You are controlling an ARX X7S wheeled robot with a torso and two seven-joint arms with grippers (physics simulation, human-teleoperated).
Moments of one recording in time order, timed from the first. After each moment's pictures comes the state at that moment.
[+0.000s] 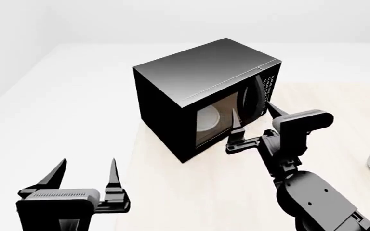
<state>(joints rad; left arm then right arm) 0.13 -0.46 0.19 0.63 -0.40 -0.25 -0.44 0.63 0.64 -0.77 0.06 0.72 -0.10 0.34</state>
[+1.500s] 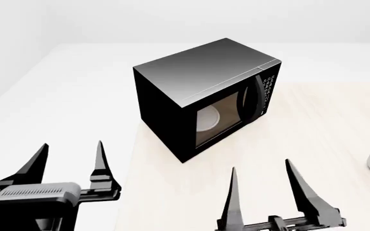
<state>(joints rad) 0.10 -0.48 0.15 0.70 -0.41 -0.20 -0.48 0.02 0.69 -0.74 -0.46 0.03 -0.35 0.81</state>
